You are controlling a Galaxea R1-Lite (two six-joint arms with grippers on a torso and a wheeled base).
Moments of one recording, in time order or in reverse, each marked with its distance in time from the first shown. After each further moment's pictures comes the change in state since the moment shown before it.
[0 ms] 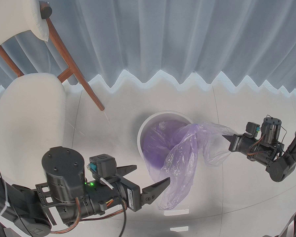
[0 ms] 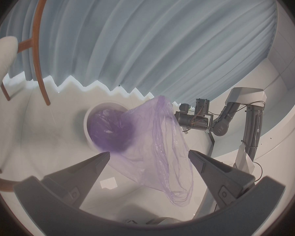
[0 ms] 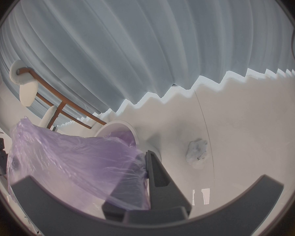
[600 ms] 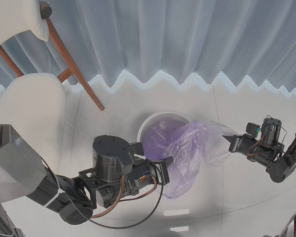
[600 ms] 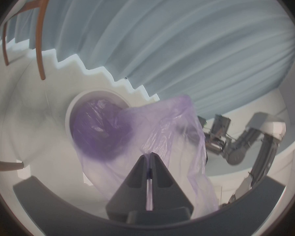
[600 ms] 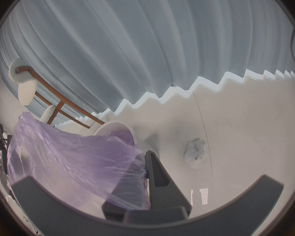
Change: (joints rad) left arm 0.031 0.287 -0.246 -0.050 -0.027 -0.223; right arm 0.005 -0.005 0.011 0.000 -0.021 -0.011
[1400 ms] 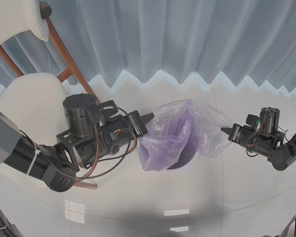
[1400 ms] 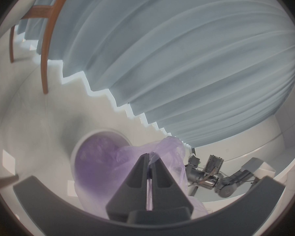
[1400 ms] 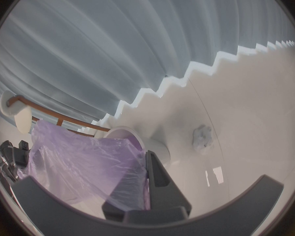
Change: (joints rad) left arm 0.193 -0.063 -0.153 0.025 -0.103 -0.139; right arm 0.011 -0.059 -0.141 0.250 0.005 0.209
